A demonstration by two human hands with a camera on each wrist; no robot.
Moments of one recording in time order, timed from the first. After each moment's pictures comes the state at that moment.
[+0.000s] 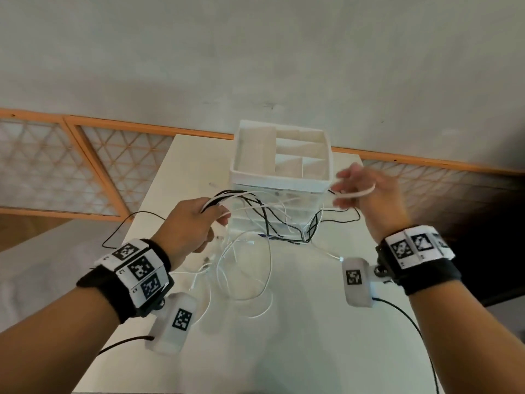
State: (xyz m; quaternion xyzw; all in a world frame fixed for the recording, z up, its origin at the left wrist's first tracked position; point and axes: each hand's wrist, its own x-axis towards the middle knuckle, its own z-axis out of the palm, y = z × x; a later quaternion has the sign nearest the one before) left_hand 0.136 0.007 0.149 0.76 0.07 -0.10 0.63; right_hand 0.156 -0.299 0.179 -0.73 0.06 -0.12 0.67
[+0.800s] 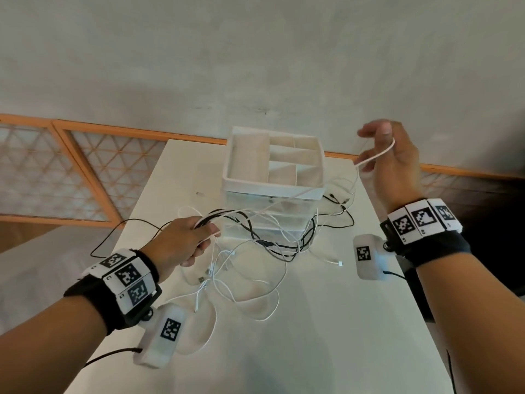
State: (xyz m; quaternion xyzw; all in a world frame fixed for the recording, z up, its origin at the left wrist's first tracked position) left_hand 0.146 0.016 0.126 0.77 0.09 -0.18 0.61; right_hand 0.193 -0.316 0.219 -0.80 -0.03 -0.30 0.51
